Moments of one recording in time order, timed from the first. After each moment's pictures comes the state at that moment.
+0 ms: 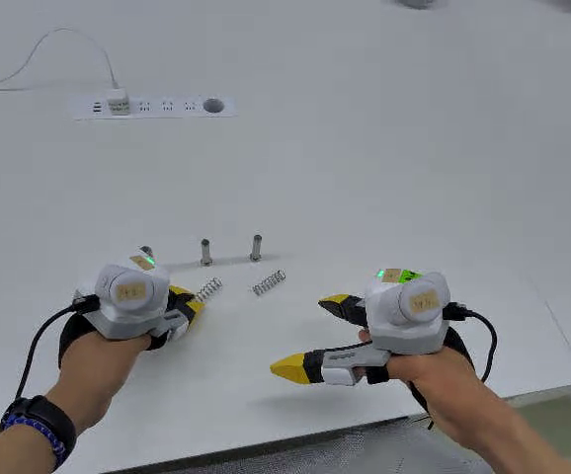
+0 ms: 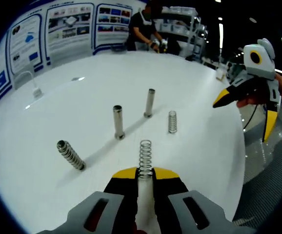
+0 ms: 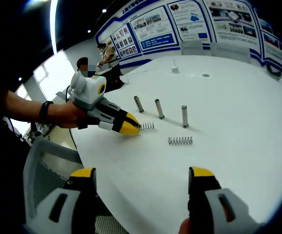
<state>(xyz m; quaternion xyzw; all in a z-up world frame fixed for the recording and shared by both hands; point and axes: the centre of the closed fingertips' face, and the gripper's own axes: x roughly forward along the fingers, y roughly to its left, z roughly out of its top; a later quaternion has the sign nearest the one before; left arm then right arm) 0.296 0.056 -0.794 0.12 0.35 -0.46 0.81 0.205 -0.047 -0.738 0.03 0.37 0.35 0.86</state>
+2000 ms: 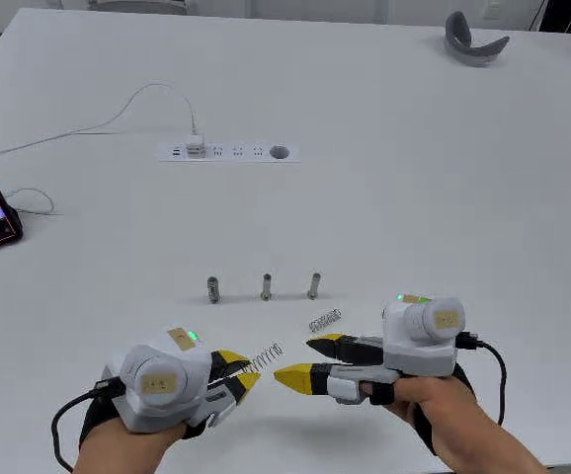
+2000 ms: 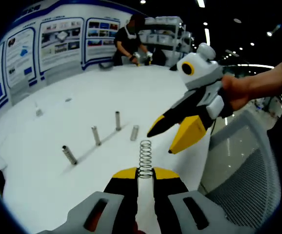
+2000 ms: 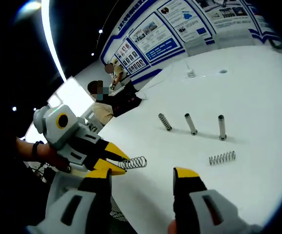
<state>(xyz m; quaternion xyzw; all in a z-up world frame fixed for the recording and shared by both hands) 0.221 0.061 -0.719 0.12 0.29 -0.50 0.80 0.228 0.028 -0.714 0.18 0.34 0.40 0.83</state>
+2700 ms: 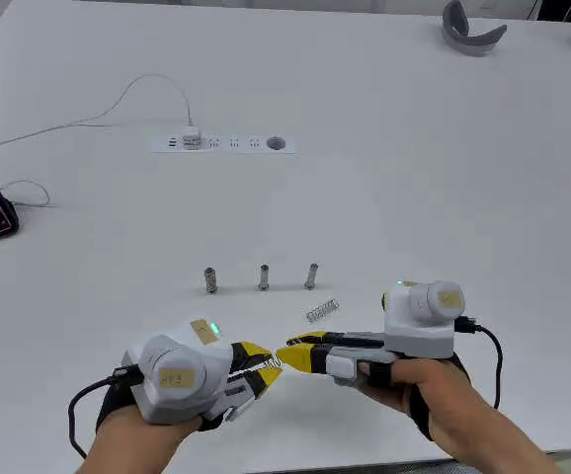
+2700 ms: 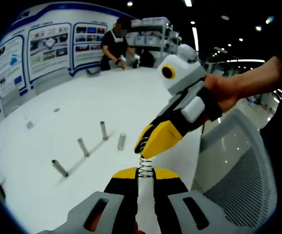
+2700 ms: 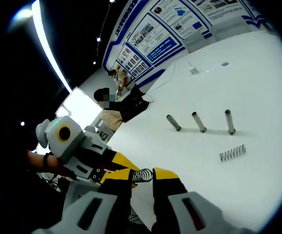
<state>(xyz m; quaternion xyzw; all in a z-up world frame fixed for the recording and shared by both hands) 0.208 0.040 -0.709 0.13 0.28 -0.54 0.78 0.224 0.032 -0.701 0.24 0.35 0.42 0.80</state>
